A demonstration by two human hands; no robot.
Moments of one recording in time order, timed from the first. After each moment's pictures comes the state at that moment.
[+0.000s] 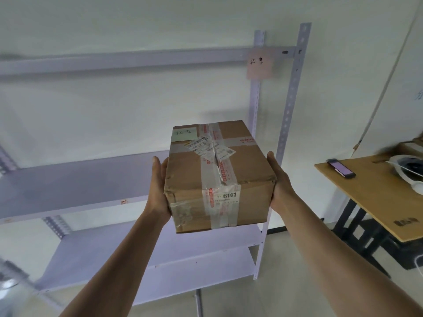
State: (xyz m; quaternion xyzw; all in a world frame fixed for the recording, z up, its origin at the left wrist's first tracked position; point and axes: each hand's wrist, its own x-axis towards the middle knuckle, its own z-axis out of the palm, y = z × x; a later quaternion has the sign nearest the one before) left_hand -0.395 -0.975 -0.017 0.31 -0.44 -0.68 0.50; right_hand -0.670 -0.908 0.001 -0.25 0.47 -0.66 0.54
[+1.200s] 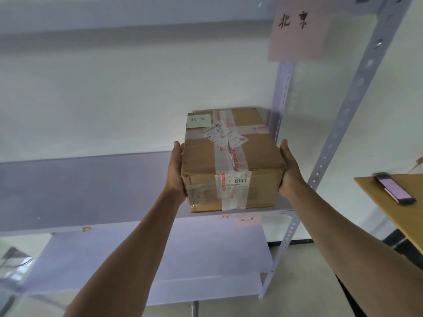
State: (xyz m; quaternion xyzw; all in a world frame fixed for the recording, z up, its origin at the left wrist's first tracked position) left_hand -0.518 -1.185 -0.058 0.30 -0.40 -0.69 0.52; right_hand -0.787 -1.158 -0.064 -0.26 0.45 -0.63 0.58
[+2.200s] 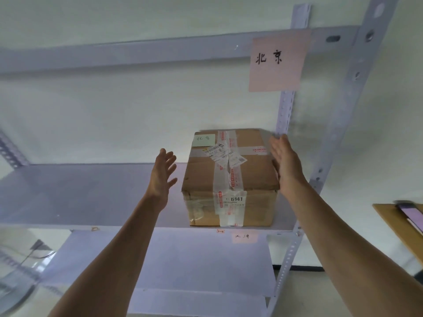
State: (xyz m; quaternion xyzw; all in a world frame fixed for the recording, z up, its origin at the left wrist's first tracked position) left_hand -0.489 -1.178 -0.028 0.50 -0.43 -0.49 0.57; right_hand -0.797 -1.170 -0.002 -0.40 0.49 -0.61 0.47
